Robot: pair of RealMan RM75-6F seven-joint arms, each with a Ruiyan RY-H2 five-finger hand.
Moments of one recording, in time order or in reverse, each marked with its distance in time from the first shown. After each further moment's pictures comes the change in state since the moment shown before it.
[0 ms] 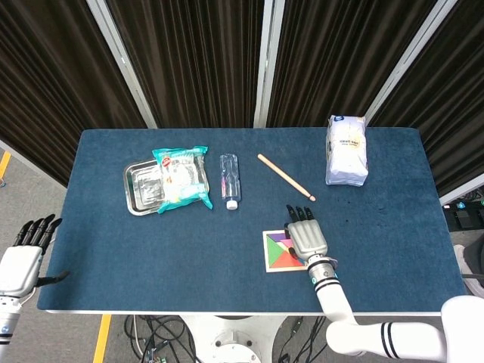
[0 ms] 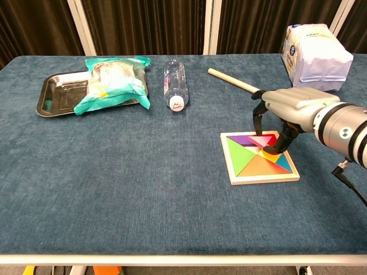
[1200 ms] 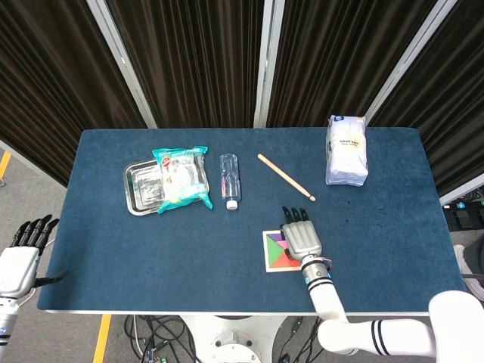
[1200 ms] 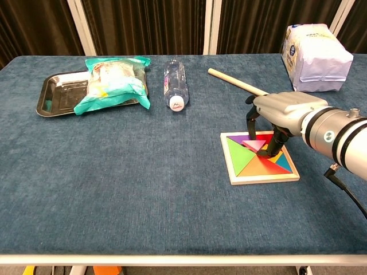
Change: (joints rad) left arm 0.008 -0.009 -0.002 0.026 0.003 0.012 -0.024; right arm 0.044 -0.043 -0.004 0.017 0.064 0.023 -0.032
